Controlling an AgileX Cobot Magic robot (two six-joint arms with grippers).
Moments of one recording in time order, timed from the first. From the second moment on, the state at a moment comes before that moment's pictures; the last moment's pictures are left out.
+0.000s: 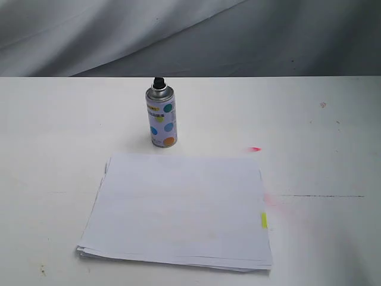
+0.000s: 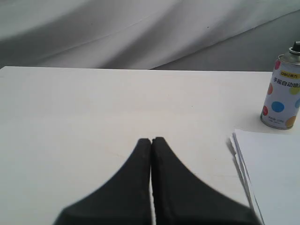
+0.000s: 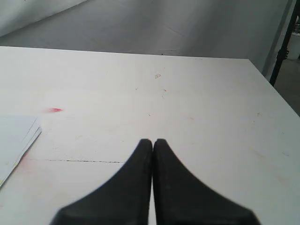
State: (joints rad) left arm 0.15 0.00 0.00 -0.03 0.30 0.01; right arm -0.34 0.01 0.00 0.00 0.34 -0.08
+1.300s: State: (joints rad) left arm 0.15 0.00 0.00 -0.03 -0.27 0.01; right arm -0.34 0.01 0.00 0.00 0.34 -0.08
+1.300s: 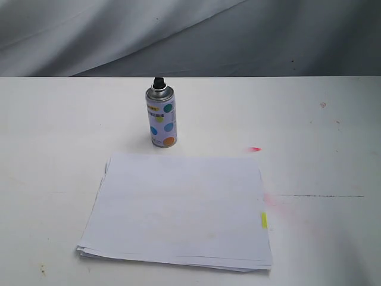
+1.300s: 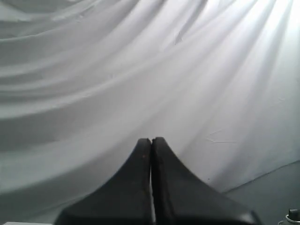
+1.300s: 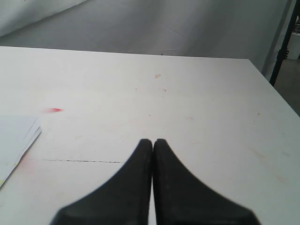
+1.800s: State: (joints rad) left arm 0.15 0.08 -0.21 -0.03 -0.21 -0.02; right arm -0.34 0.01 0.00 0.00 0.34 -0.08
